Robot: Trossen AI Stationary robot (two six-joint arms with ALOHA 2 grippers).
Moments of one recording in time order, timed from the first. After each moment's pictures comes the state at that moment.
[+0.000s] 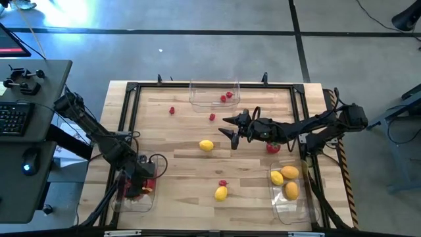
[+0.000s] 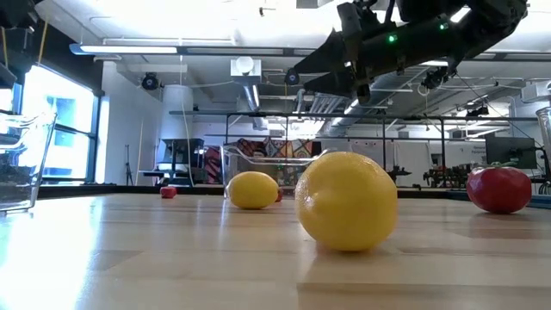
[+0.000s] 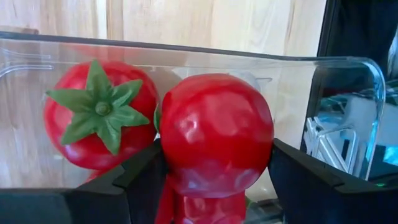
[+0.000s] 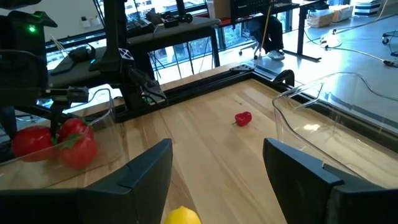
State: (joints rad) left arm -0.72 1.12 0.73 -0.81 0.18 -0.83; right arm 0.02 1.45 0.63 0.65 0.33 0.23
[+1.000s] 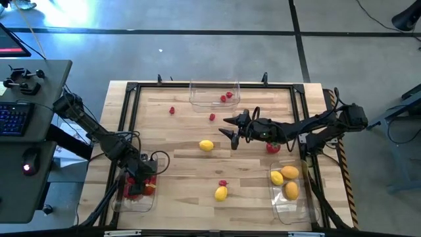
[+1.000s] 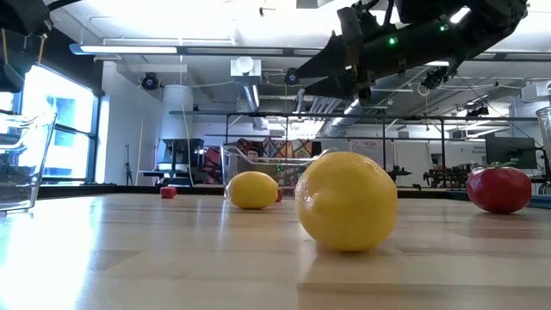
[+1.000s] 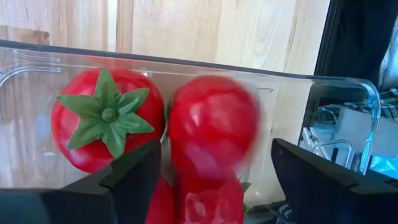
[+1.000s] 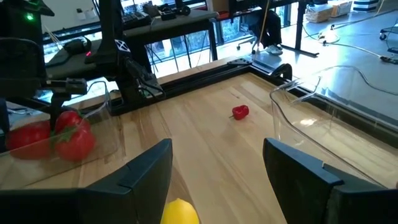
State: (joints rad) left arm -0.66 1.12 0.73 -0.81 0.21 -0.83; right arm 0.02 1.45 0.63 0.62 0.33 0.23
